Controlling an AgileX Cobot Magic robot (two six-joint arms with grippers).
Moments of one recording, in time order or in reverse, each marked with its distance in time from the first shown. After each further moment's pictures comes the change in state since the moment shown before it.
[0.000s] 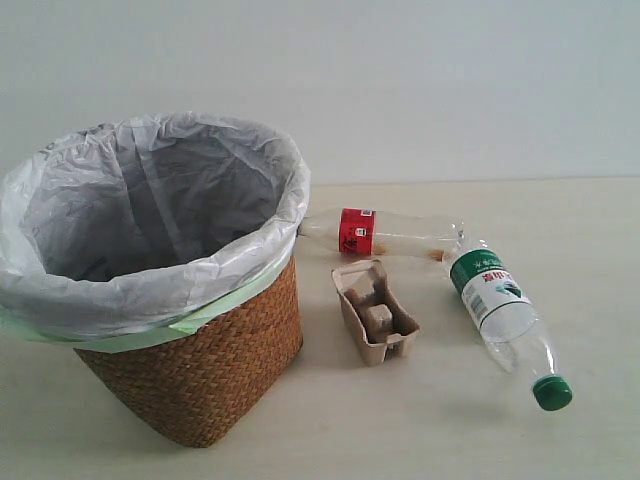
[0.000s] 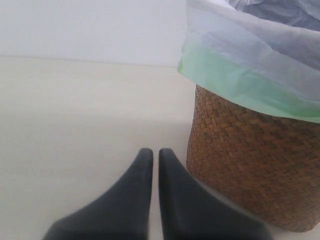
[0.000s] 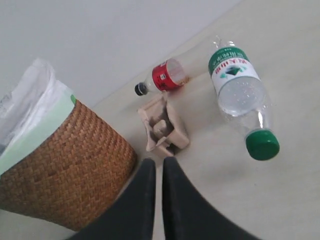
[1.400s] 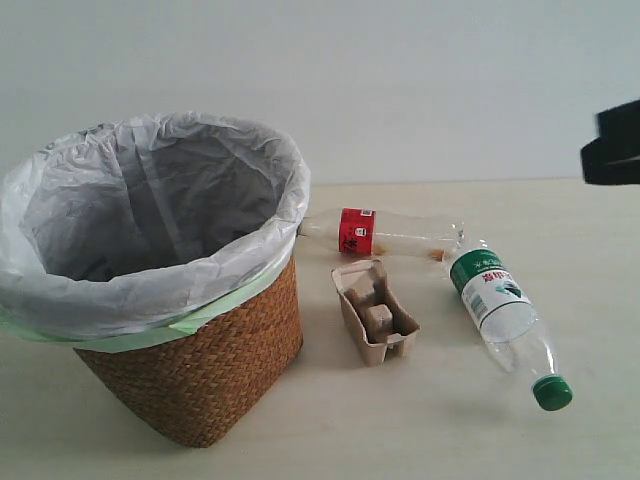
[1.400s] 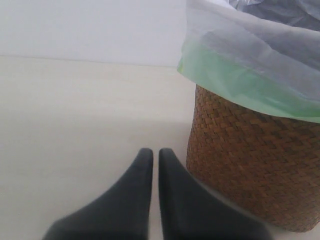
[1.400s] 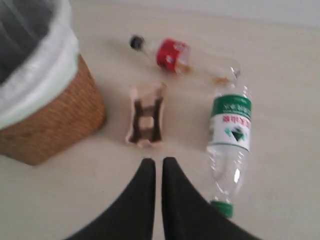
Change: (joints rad) left arm 0.000 0.000 0.000 0.000 0.000 0.000; right arm 0.092 0.951 -0.988 -0.229 0.530 -0.366
